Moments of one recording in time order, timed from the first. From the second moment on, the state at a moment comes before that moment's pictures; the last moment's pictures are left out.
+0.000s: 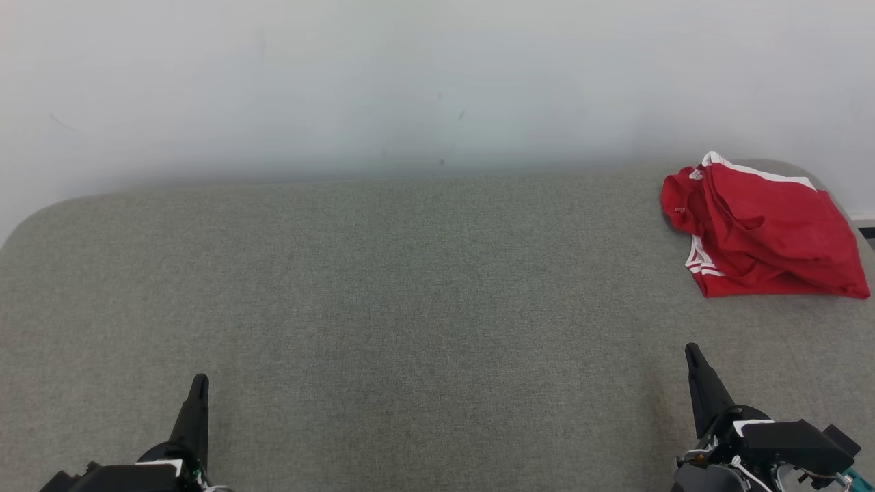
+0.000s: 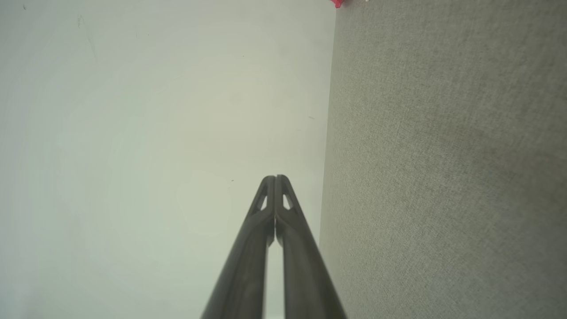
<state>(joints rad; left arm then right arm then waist) -0.11 0.05 0.11 0.25 -1.61 -0.13 0.12 -0.11 -0.06 -0.10 0.25 1.62 0.13 0.11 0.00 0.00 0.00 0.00</state>
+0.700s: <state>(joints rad) -0.11 0.05 0.11 0.25 -1.61 -0.13 0.12 -0.11 -0.06 -0.11 0.25 1.62 0.13 0.11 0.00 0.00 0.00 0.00</state>
